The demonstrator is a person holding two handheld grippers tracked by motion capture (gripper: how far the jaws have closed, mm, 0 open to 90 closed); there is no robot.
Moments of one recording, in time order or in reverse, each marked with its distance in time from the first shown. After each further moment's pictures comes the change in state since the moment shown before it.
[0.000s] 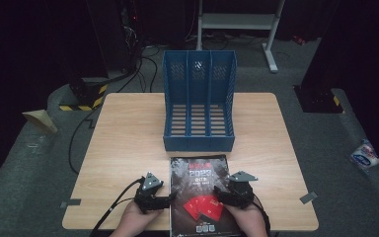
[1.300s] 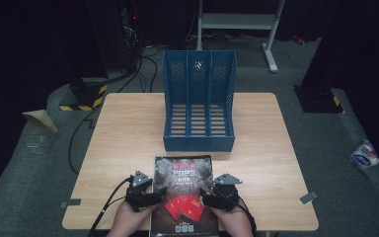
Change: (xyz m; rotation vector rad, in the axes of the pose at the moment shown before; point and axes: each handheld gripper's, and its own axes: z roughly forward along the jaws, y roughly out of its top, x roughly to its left) left arm 0.021 -0.006 -0.012 -0.007 0.111 -0.089; right arm 0.039 0.006 0.014 -0.028 0.051 -0.018
